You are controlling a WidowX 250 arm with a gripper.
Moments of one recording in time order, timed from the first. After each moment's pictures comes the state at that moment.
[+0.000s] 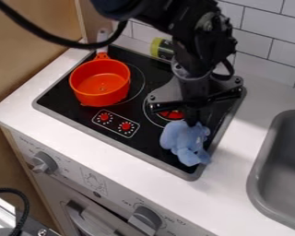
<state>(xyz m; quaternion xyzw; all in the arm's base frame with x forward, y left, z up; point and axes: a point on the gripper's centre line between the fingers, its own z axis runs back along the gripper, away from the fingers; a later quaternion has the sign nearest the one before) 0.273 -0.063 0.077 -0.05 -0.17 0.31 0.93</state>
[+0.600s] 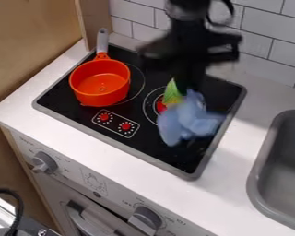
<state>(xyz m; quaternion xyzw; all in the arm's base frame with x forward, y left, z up) 0.266 -0.033 0.136 -0.03 -0.11 0.28 0.95</state>
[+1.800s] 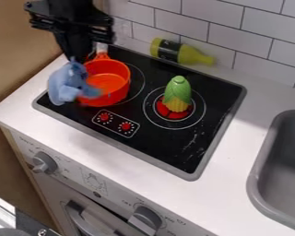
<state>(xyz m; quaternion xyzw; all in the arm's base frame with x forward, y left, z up) 0.245 0.100 0.133 0.05 -0.13 0.11 0.98</state>
